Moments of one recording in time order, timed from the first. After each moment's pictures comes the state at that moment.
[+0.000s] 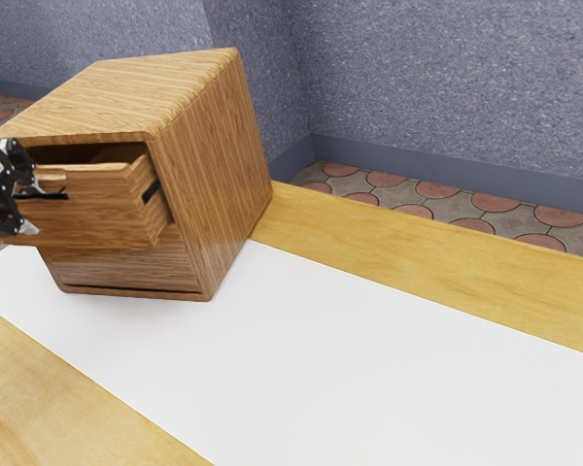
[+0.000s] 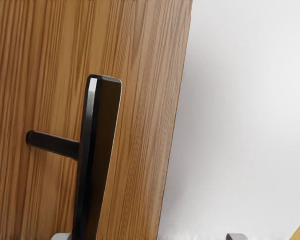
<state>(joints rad) -0.63 -0.59 0.94 -1.91 0.62 2.00 1.22</state>
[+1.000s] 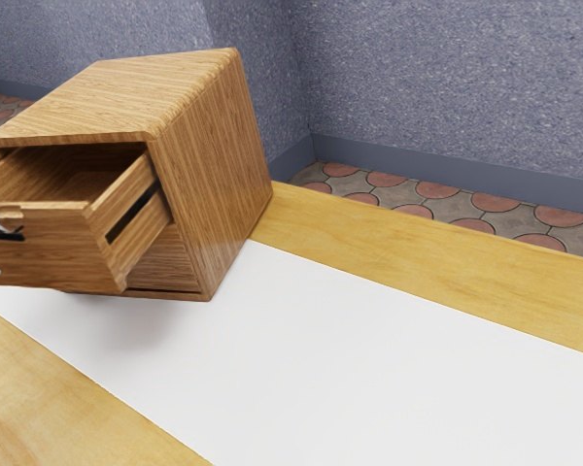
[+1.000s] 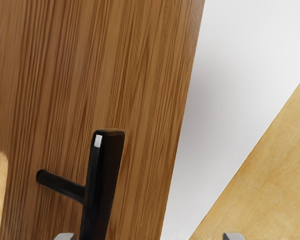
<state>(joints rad) -0.19 -0.77 0.54 -2.20 0.56 1.99 1.20</state>
